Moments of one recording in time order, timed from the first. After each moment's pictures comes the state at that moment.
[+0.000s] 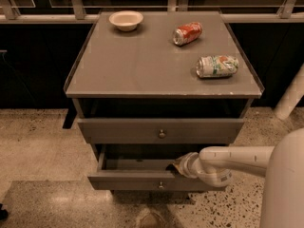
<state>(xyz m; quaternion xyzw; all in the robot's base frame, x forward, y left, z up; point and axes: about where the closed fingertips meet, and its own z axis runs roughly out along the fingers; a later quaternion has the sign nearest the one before) 0.584 -0.137 0.409 -0.36 0.88 0.07 0.31</state>
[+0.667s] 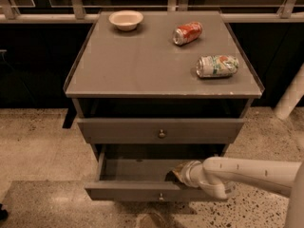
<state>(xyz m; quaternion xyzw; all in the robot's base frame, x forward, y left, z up) 0.556 -0.137 0.404 -0.34 0.88 0.09 0.32</state>
